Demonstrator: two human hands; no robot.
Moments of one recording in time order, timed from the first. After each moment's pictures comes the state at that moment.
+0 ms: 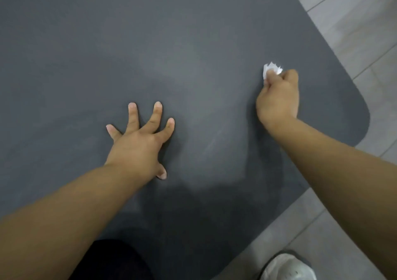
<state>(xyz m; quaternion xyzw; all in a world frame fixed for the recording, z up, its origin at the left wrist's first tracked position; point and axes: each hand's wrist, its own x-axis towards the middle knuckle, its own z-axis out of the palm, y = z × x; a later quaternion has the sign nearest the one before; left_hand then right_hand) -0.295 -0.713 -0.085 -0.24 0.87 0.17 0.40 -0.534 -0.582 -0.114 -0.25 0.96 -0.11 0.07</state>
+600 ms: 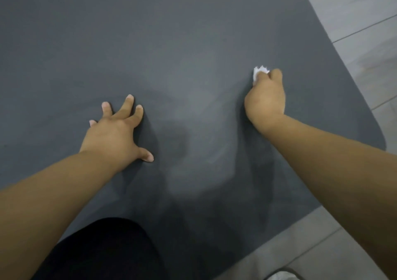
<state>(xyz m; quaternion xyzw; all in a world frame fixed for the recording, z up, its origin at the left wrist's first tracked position) -0.232 -0.737 -0.080 -0.44 0.83 0.20 0.28 -0.505 -0.640 -0.109 -0.33 0.93 -0.09 0.12</state>
